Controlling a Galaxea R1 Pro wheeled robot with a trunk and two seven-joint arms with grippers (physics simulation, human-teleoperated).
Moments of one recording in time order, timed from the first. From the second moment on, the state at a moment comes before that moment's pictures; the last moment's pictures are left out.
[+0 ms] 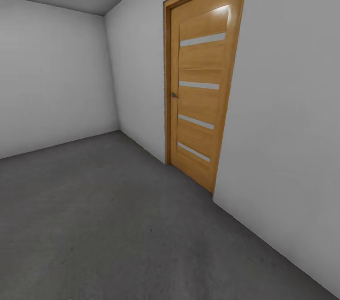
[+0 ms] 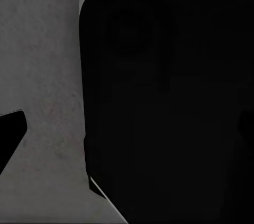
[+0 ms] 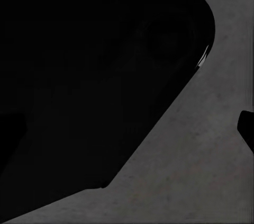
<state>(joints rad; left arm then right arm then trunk) 0.00 0.01 0.00 -0.03 0.00 -0.01 0.00 0.00 0.01 0.60 0.00 -0.01 -0.02 0.00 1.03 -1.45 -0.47</state>
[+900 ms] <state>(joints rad) 0.00 0.01 0.00 -0.03 0.00 -0.01 0.00 0.00 0.00 0.60 0.00 -0.01 -0.02 0.00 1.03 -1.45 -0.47</state>
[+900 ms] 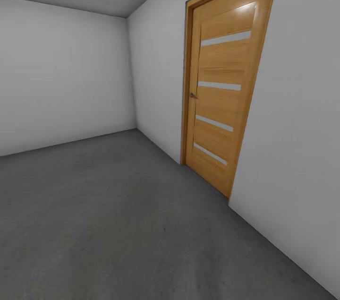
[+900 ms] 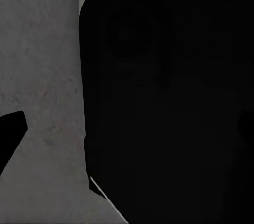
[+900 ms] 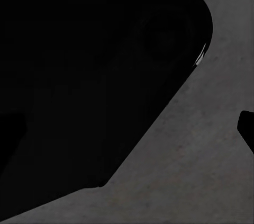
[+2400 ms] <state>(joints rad) 0.00 0.01 0.00 -0.03 0.00 -0.01 0.00 0.00 0.01 0.60 0.00 -0.01 -0.02 0.00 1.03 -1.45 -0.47</state>
